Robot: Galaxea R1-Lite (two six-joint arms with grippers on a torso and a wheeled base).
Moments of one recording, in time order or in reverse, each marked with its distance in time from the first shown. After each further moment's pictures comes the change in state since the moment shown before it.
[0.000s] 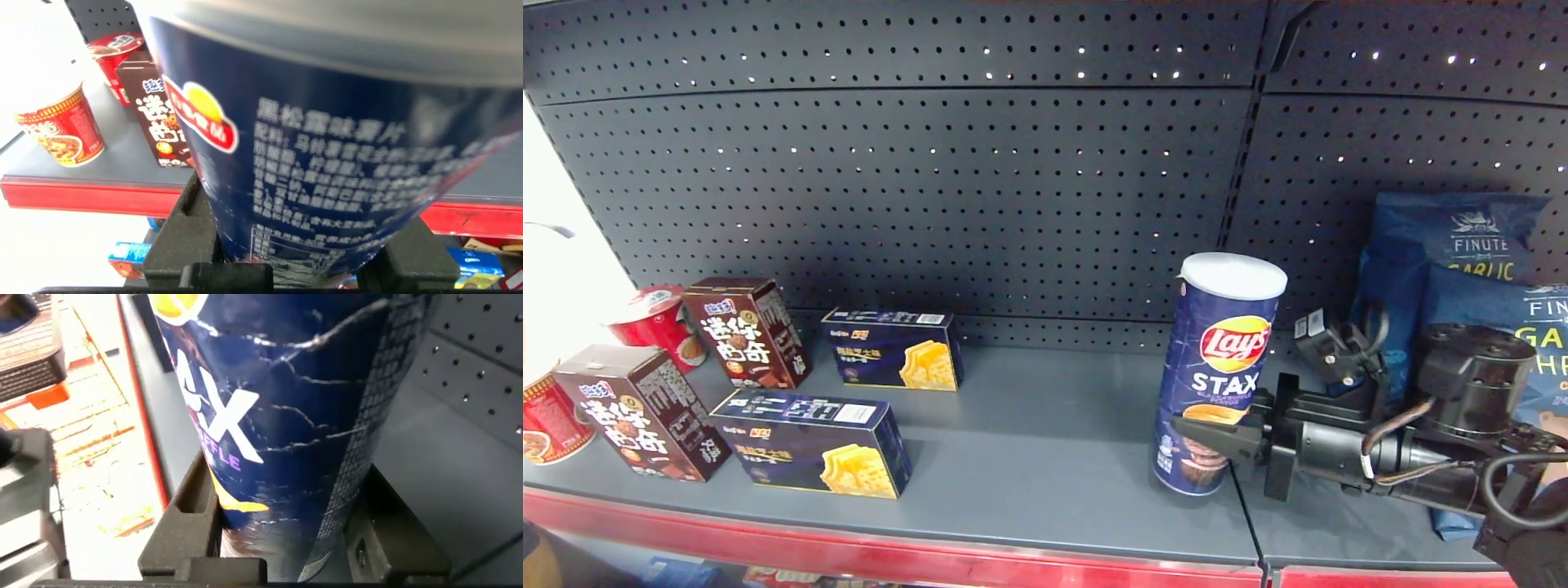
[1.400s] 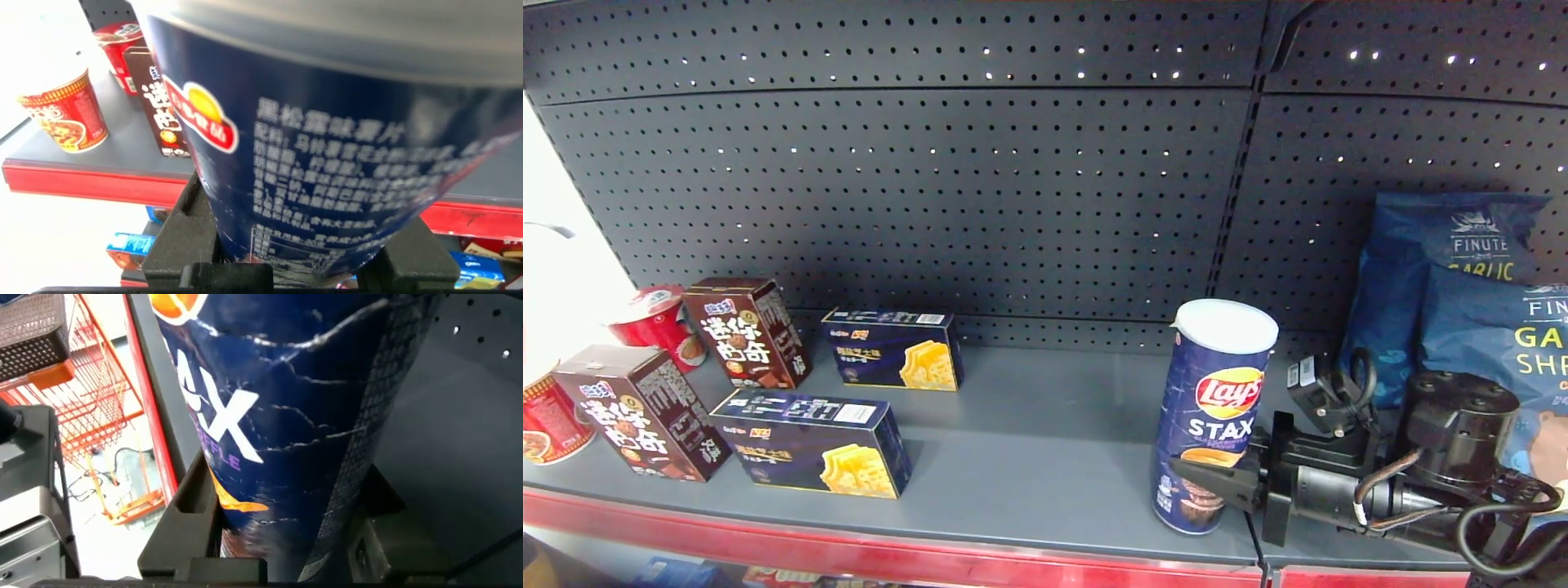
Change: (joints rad) left arm 0.001 -0.029 0.031 0.000 0.022 -0.024; right arm 0.014 0.091 0.135 -0.210 0.000 -0.005
